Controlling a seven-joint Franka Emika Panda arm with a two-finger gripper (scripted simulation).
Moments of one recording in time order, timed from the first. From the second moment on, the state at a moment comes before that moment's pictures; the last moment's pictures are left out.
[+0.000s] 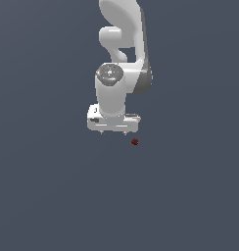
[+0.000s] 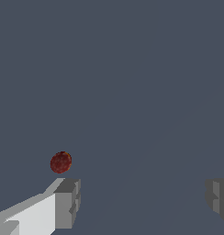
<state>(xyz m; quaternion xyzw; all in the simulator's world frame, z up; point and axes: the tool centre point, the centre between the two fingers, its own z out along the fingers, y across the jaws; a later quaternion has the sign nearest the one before) -0.020 -0.026 0.151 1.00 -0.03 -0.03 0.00</state>
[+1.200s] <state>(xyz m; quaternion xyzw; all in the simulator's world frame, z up) -0.022 0.008 0.123 1.00 -0.03 -0.02 0.00</state>
